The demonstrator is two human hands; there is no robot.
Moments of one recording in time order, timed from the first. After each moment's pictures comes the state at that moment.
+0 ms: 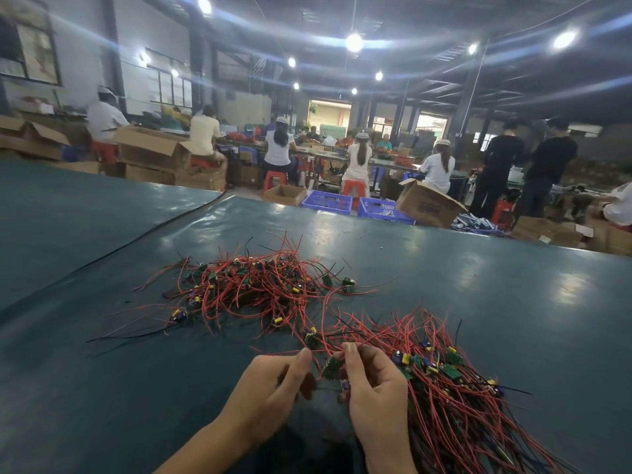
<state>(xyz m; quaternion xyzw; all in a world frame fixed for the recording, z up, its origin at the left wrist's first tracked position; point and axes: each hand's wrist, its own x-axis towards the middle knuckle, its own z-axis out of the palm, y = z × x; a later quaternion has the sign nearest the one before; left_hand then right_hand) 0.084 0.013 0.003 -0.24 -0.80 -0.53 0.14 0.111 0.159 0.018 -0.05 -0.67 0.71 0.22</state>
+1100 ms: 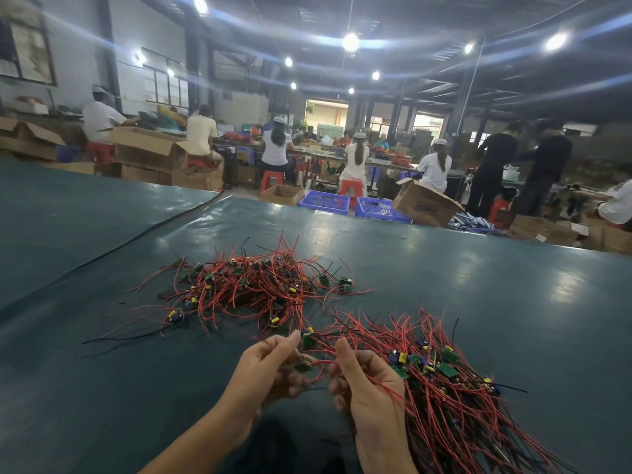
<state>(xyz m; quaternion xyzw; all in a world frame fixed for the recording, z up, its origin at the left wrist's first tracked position) 0.079 0.018 0.016 -0.02 -0.58 -0.81 -0.08 0.114 0.158 0.027 -0.04 -0.57 0.81 0.13</state>
